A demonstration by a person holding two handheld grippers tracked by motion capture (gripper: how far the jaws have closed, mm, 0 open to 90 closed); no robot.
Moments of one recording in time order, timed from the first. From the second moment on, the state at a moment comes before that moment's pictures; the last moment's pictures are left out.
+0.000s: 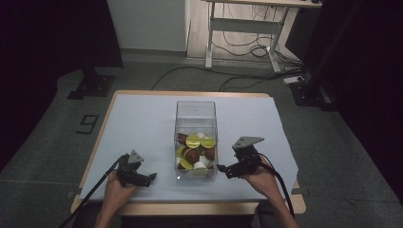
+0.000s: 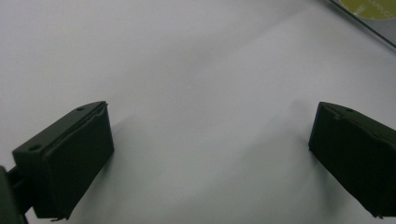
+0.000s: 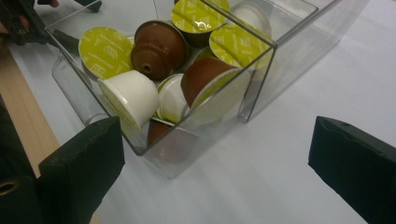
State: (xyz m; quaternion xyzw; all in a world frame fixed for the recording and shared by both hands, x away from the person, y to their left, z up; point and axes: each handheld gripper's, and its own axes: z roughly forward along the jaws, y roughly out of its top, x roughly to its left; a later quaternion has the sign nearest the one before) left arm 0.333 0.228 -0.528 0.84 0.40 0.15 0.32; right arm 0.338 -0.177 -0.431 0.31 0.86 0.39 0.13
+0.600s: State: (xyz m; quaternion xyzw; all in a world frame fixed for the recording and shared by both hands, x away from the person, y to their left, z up) left arm 0.333 0.228 -0.528 0.84 0.40 0.15 0.32; right arm 0.346 -0.155 -0.420 0.29 0.87 0.39 0.12
